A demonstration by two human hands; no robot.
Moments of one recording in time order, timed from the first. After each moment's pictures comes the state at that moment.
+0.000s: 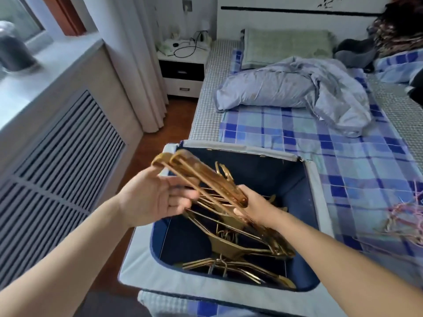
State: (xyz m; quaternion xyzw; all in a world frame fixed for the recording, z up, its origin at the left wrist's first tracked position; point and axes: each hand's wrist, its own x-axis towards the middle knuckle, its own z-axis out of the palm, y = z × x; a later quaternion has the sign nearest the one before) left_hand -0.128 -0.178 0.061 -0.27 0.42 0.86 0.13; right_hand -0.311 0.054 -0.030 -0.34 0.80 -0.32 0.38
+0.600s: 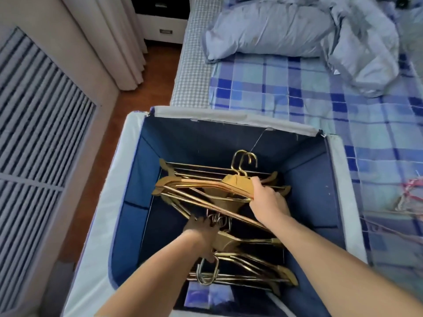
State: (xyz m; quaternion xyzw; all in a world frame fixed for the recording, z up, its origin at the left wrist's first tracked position) left_hand -0.194 -0.065 -0.197 -0.02 0.88 0.07 0.46; right_hand -0.347 0.065 -0.160 -0.22 0.95 0.00 0.23
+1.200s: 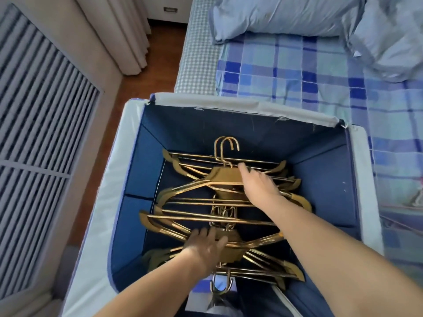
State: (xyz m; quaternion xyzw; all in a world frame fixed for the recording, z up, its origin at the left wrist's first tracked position) left_hand -0.155 -0.038 -0.171 -0.01 0.88 0.09 0.47; right_hand -0.360 0.025 -0.198 -0.37 0.90 0.04 0.24
